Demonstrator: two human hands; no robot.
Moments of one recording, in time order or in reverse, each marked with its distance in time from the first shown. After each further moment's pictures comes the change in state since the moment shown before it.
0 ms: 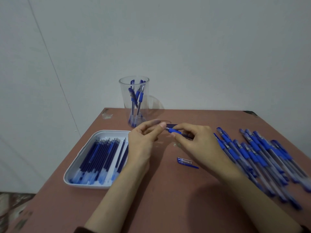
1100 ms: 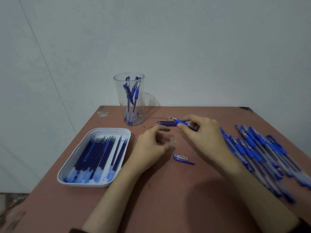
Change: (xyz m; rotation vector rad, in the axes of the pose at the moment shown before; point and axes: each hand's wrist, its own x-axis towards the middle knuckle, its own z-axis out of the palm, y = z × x) left_hand 0.004 -0.016 -0.004 0.712 -0.355 0.157; right_hand 0.006 0.008 -0.012 -0.122 0.098 0.116
